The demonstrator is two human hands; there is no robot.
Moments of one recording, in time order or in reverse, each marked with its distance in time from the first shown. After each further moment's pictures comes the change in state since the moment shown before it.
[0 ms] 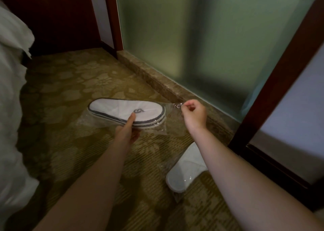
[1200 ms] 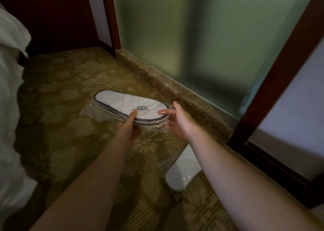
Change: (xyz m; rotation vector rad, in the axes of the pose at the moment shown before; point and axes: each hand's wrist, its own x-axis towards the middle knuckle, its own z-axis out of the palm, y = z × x) left_hand -0.004 0.004 0.010 0.013 -0.062 -0.039; right_hand -0.012 -0.006 0.019 0.475 -0.589 0.569
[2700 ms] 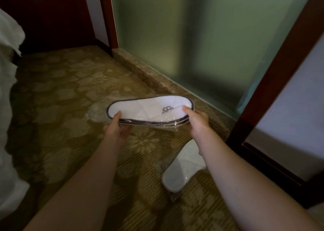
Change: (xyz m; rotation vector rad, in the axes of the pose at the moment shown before) left_hand 0.004 0.011 -0.009 -0.284 0.087 -0.011; right_hand -0.012 -0.013 -0.040 0.119 0.462 -0.096
